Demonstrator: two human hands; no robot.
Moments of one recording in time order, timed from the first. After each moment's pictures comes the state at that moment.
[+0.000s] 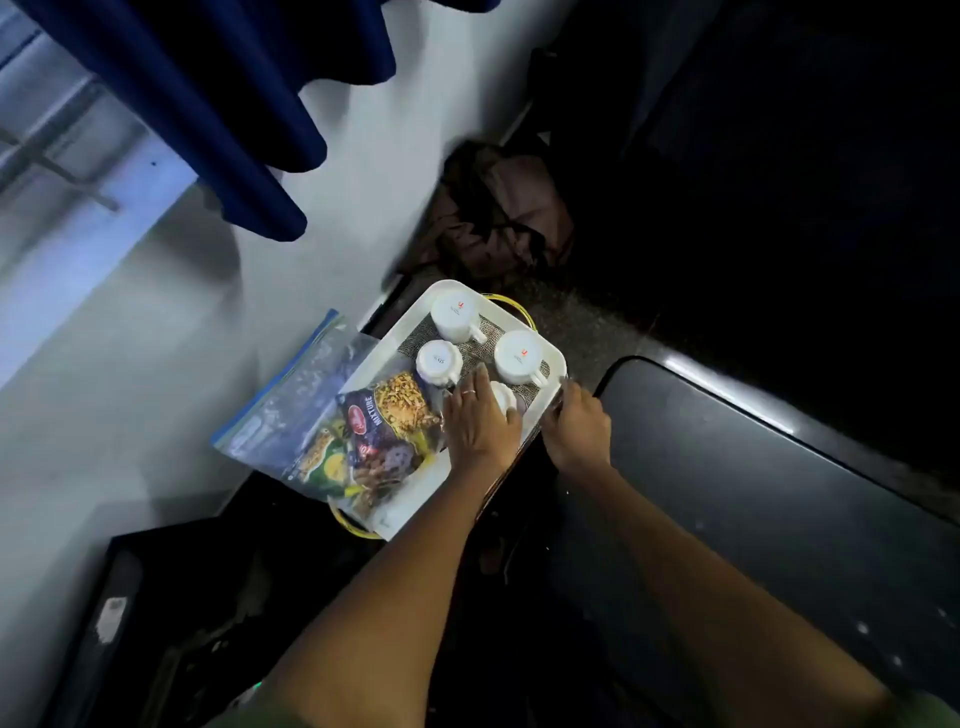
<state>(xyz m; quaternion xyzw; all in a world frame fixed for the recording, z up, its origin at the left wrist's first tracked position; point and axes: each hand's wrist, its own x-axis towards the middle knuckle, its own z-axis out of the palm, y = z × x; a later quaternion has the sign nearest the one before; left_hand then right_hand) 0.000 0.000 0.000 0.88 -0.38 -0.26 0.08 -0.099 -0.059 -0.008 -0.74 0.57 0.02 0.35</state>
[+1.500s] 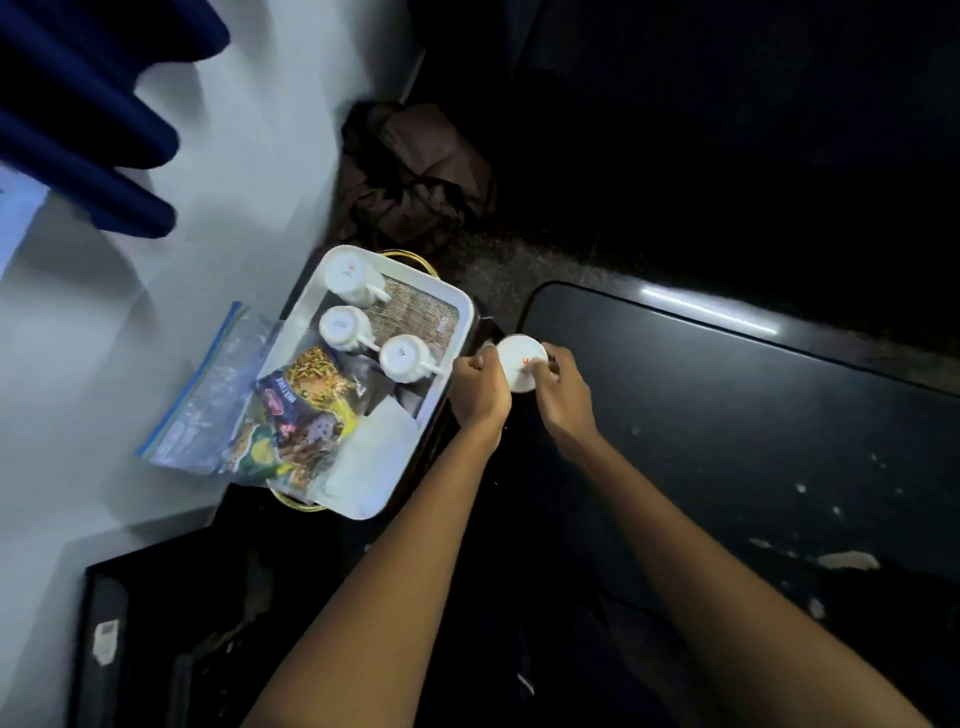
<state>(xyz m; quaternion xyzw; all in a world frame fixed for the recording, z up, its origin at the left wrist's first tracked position) -0.120 -0.032 0.024 0.86 -0.05 -0.39 0.33 -0.201 -0.046 -0.003 -0.48 0.64 -0.18 0.58</state>
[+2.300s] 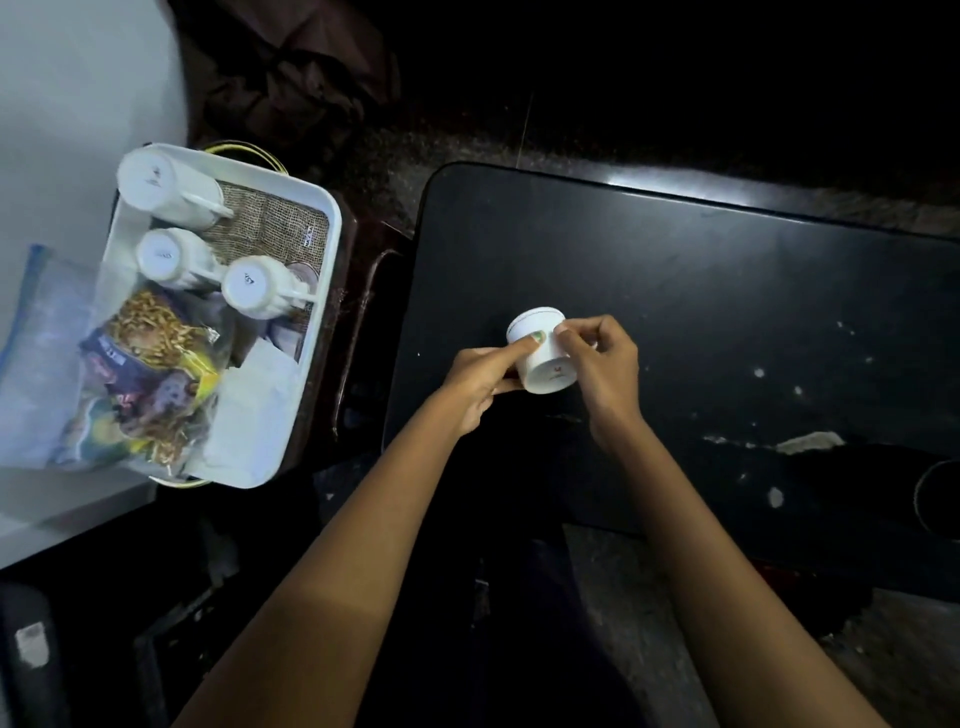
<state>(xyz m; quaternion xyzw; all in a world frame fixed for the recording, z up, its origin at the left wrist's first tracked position) -0.214 -0.003 -0.057 0.69 -0.06 -0.69 0.21 -0.341 -0.015 -0.056 -0.32 0.71 -0.27 0.57</state>
